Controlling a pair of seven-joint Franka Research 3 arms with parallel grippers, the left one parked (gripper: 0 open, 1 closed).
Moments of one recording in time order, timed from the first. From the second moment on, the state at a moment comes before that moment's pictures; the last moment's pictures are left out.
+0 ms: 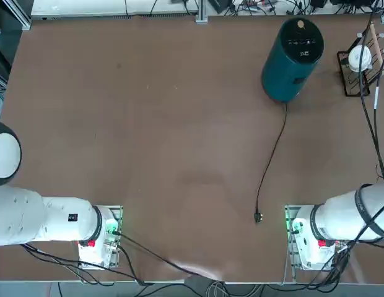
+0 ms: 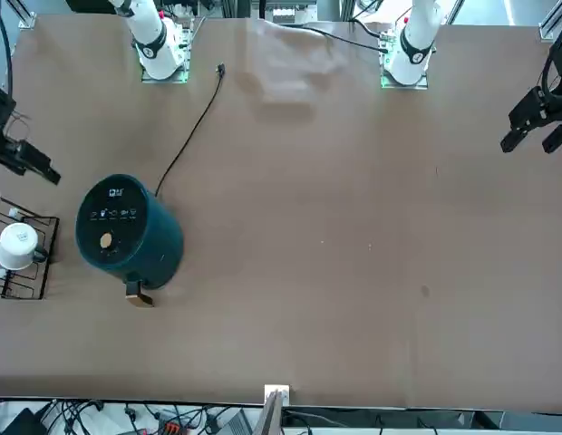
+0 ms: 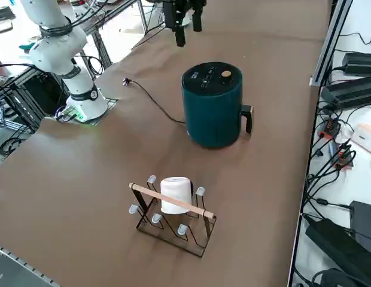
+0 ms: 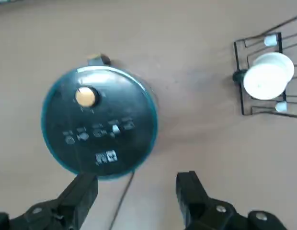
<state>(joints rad) 0.01 0.09 -0.07 -1.48 0.02 1.57 0.12</state>
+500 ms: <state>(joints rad) -0.01 0.07 -0.08 -1.50 0.02 1.55 0.09</state>
